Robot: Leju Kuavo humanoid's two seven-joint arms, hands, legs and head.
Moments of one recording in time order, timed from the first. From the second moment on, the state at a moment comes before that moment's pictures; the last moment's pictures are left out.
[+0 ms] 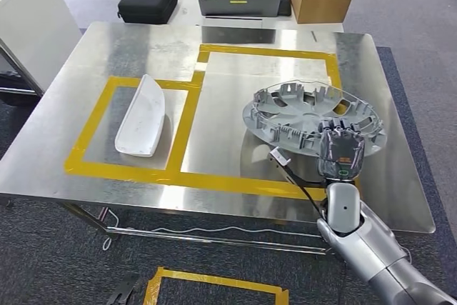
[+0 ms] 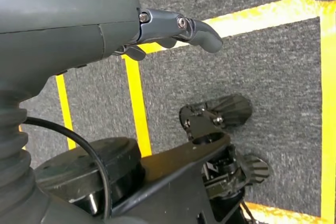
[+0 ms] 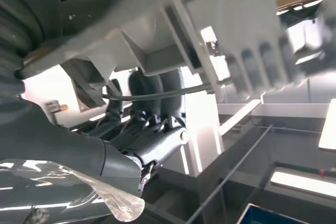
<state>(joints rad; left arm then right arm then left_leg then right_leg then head) -0.09 -0.08 -0.02 -0.18 -0.17 0.11 0.00 -0.40 -0.26 0.51 -1.16 1.57 -0.58 0.59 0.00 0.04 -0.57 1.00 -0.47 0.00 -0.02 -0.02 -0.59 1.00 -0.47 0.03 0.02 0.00</state>
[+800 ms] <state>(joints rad) -0.09 -0.08 0.00 -0.18 -0.21 0.12 0.02 -0.35 -0.10 0.34 -1.20 1.56 -0.58 0.23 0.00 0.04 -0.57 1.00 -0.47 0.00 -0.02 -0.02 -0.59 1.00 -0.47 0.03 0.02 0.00</state>
